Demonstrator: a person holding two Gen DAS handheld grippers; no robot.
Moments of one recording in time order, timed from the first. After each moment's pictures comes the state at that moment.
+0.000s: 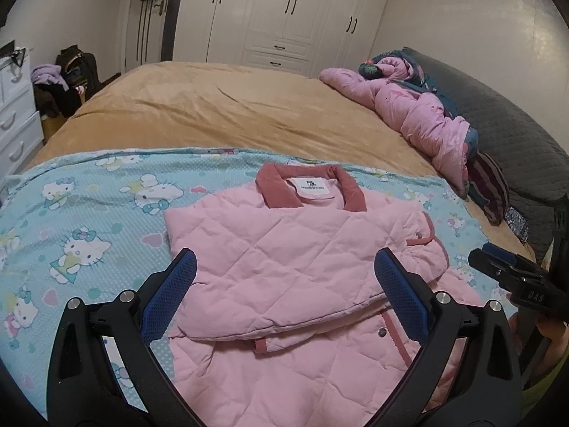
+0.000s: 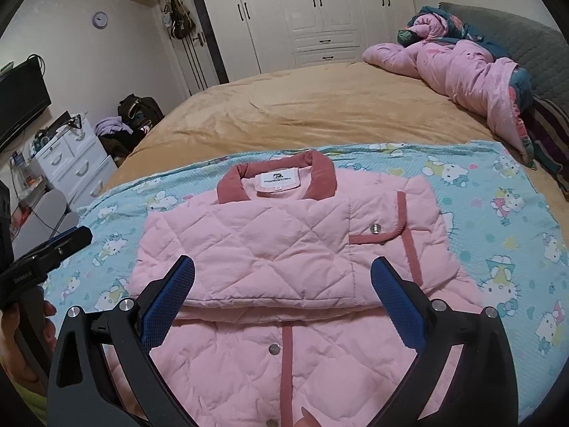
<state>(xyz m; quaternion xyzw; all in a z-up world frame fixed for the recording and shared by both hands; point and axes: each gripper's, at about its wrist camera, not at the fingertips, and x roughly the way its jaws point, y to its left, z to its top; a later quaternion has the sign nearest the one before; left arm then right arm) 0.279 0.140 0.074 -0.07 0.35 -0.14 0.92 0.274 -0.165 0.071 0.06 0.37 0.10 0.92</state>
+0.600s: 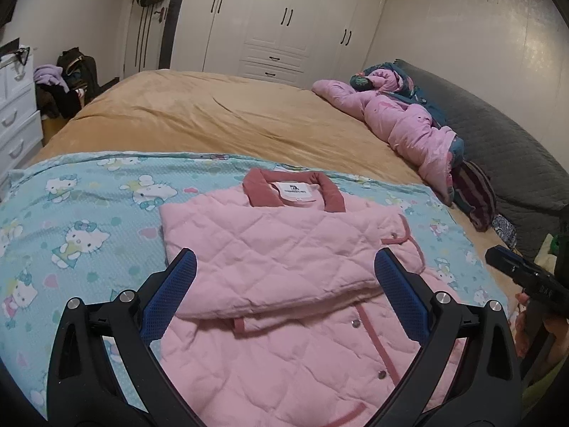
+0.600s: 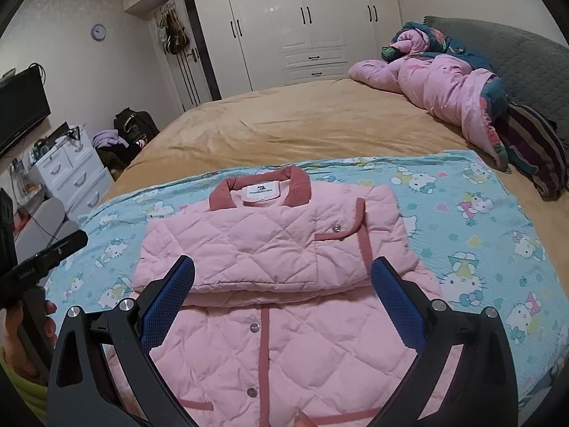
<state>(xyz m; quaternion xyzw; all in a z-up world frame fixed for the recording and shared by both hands) 0.233 0.128 0.090 -0.08 0.33 -0.14 0.93 0.216 -0.206 0.105 0.07 0.33 0.08 0.94</state>
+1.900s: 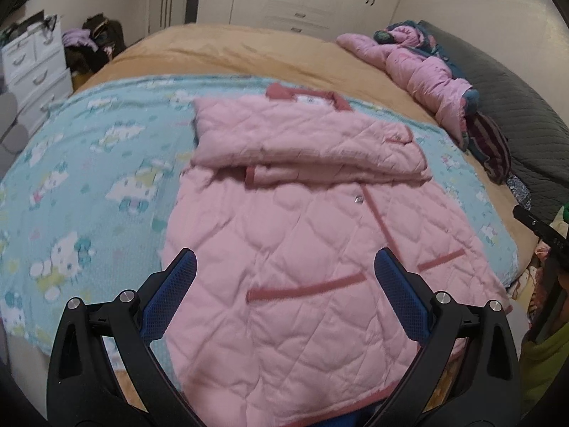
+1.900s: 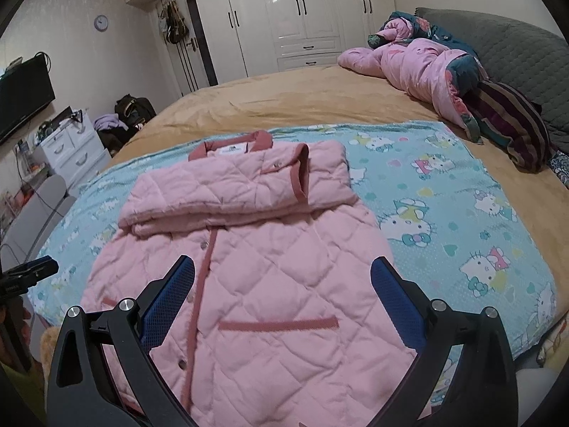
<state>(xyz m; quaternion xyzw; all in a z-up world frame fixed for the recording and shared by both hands) 0.097 0.120 0.030 -0.07 0.42 -0.09 0.90 0.113 -0.298 0.055 0.05 0.36 0.09 0.93</state>
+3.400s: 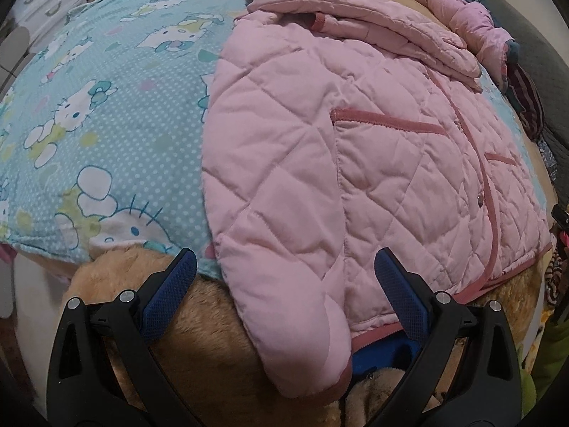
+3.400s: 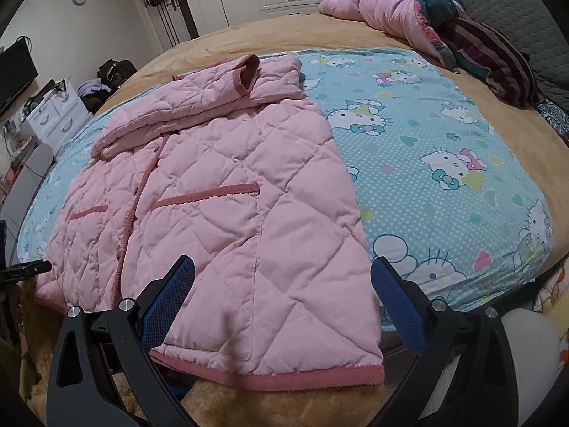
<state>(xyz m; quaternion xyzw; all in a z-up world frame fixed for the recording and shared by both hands) 0.035 0.163 -0.074 -0.08 0.56 -0.05 0.82 0.048 -0.371 -0.025 0.05 0.45 0.07 0.89</state>
